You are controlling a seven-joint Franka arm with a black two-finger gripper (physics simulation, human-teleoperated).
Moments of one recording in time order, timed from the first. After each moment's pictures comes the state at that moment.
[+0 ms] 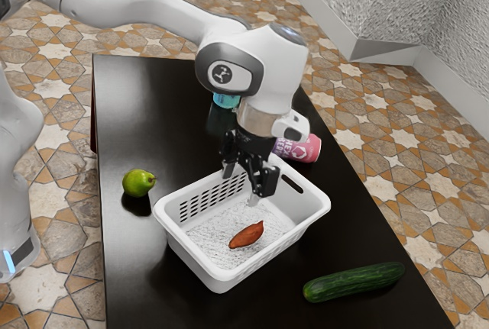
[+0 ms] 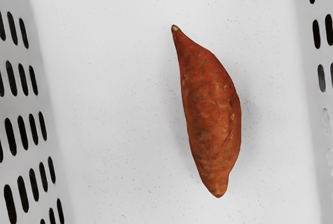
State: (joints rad) arm -0.44 -0.20 0.08 -2.06 -0.10 1.84 -0.68
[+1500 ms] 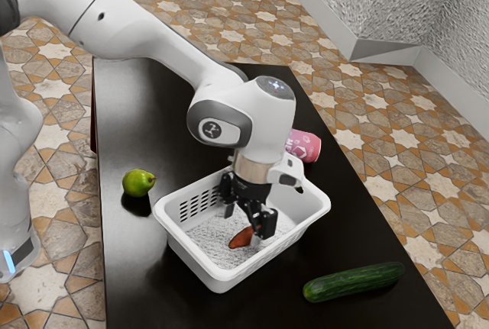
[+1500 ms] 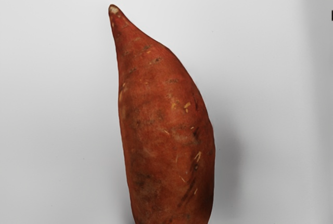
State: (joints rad) arm -0.42 -0.13 0.00 -2.20 -0.08 2.13 -0.77
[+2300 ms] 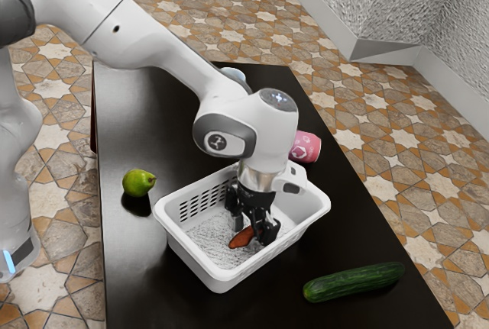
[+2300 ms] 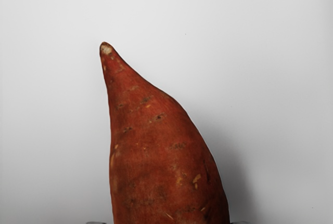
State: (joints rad) arm -0.40 -0.06 0.00 -2.20 -0.06 2.20 -0.77
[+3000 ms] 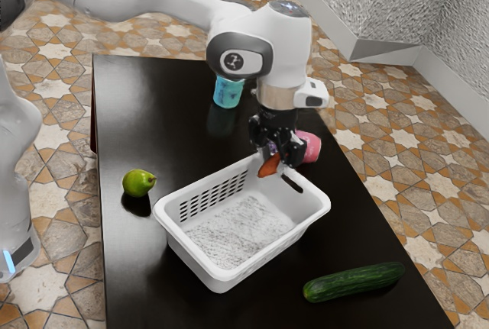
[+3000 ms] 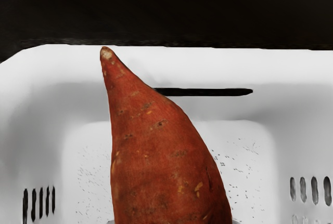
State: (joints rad) arm -0.40 -0.17 0.15 -2.00 0.00 2.01 -0.76
